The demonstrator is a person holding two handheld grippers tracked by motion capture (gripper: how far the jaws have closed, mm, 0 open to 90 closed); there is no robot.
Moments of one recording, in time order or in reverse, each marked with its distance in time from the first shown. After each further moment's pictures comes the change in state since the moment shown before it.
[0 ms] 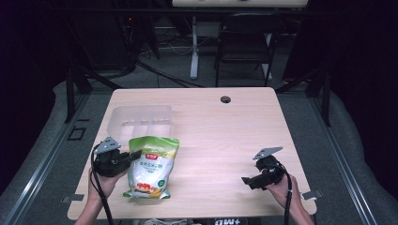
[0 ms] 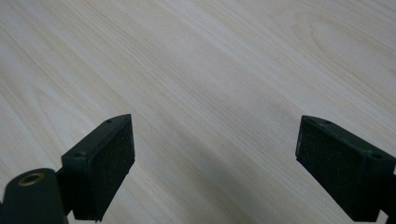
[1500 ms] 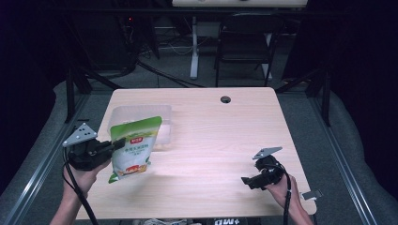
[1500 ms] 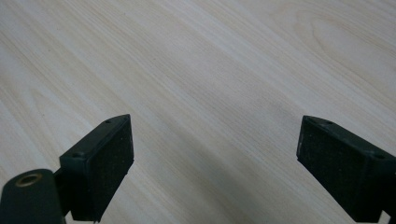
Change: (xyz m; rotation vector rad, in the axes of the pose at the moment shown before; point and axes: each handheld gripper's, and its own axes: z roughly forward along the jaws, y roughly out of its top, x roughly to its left) left arm 0.000 0.044 -0.065 -0.084 0.045 0.036; right arm 0.001 0.000 0.003 -0.002 0.005 0.022
